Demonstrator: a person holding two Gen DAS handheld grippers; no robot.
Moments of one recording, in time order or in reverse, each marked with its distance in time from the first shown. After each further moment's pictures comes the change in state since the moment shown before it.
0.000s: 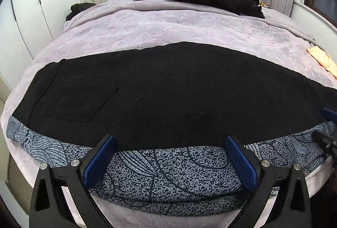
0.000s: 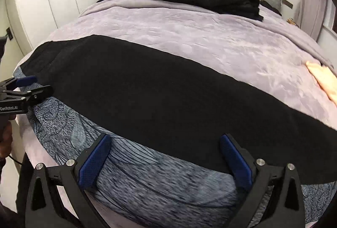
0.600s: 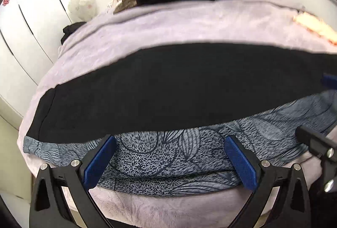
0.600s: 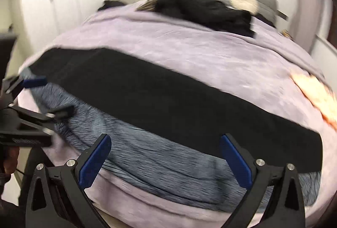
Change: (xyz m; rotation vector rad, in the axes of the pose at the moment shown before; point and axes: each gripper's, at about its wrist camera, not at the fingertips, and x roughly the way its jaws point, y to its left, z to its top) left arm -0.016 -0.073 -0.014 0.181 0.039 0.079; right arm -0.025 0.069 0.001 -0.173 -0.010 -0.104
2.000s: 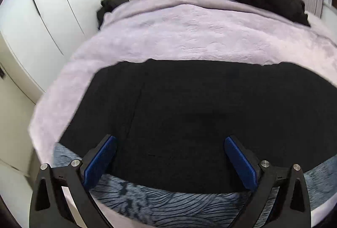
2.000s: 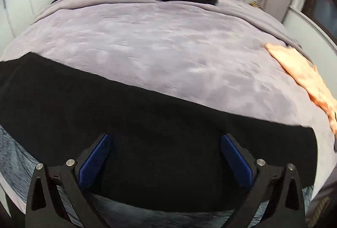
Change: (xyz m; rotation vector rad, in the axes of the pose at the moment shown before) left arm 0.043 0.218 -0.021 -0.181 0.012 0.173; right arm 0.029 -0.116 0.007 0.315 0.139 -0.210
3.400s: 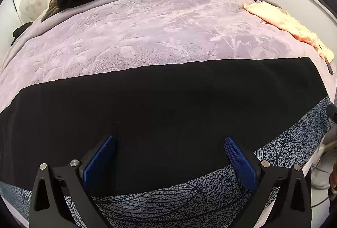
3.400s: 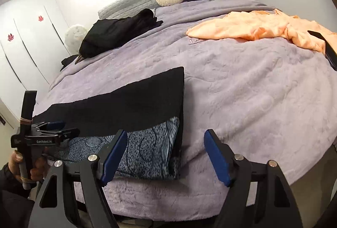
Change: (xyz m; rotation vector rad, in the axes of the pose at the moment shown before) left arm -0.081 -0.359 0.013 0.276 0.082 -0.473; right arm -0.046 -0.191 -0.104 0.295 -0.206 0.340
